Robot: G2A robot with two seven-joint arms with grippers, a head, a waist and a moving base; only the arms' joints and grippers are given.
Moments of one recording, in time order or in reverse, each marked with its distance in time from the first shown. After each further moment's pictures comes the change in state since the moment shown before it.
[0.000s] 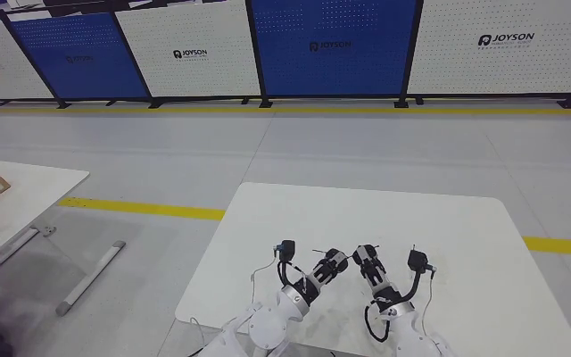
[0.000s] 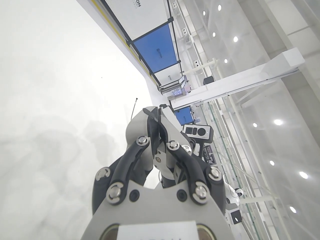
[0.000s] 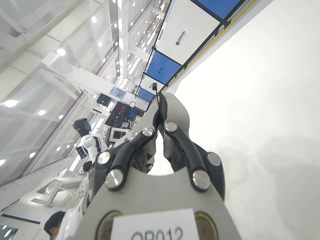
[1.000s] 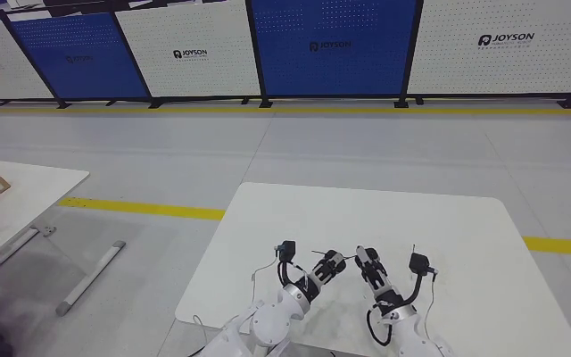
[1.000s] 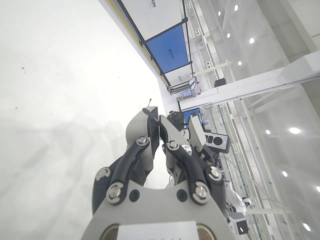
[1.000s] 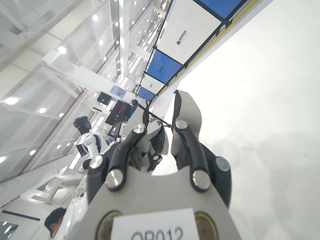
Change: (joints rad) left arm -0.024 -0.012 0.006 0.037 -0.011 0.071 -0.002; right arm -0.021 -0.001 0.020 -0.004 -0.030 -0.020 0.025
